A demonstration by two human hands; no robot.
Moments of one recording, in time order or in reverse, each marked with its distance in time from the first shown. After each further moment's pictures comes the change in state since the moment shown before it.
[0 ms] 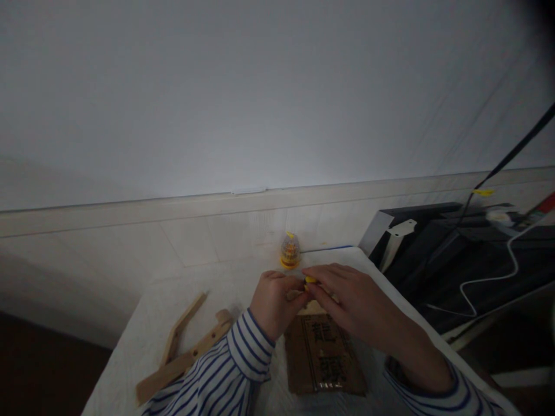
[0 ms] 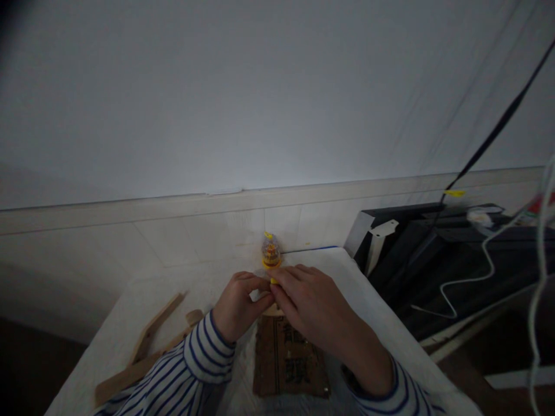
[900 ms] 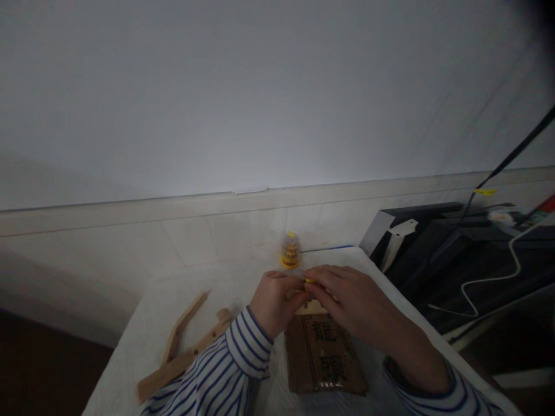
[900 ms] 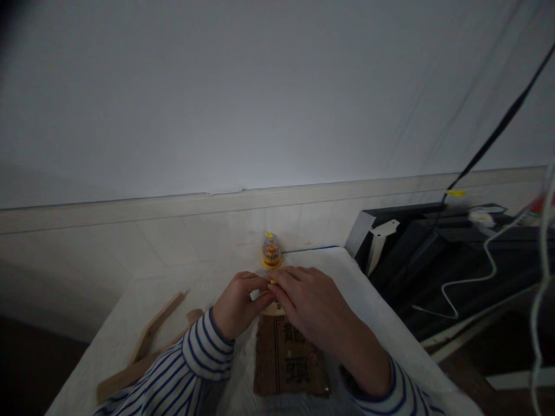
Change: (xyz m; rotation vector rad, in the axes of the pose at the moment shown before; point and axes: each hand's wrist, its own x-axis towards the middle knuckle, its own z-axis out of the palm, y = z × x) left_hand 0.000 -0.002 -0.004 -0.047 -0.037 0.074; right_hand 0.001 -0.001 0.003 -0.024 -0.012 0.022
